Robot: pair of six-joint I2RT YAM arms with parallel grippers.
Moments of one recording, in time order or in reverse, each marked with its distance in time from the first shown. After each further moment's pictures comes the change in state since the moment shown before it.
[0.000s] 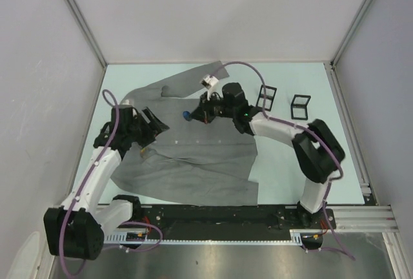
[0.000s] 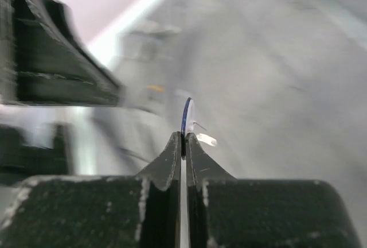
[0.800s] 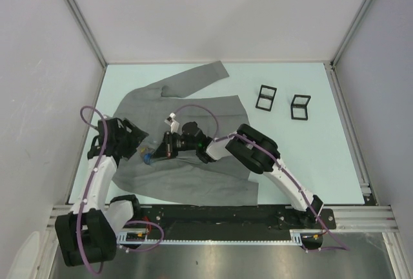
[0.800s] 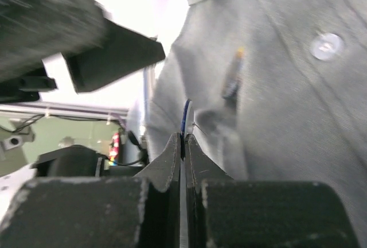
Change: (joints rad) left arm 0.227 -0.010 -0.187 0.071 -0.103 -0.050; right arm 0.267 0.586 0.189 0.504 -0.033 0.692
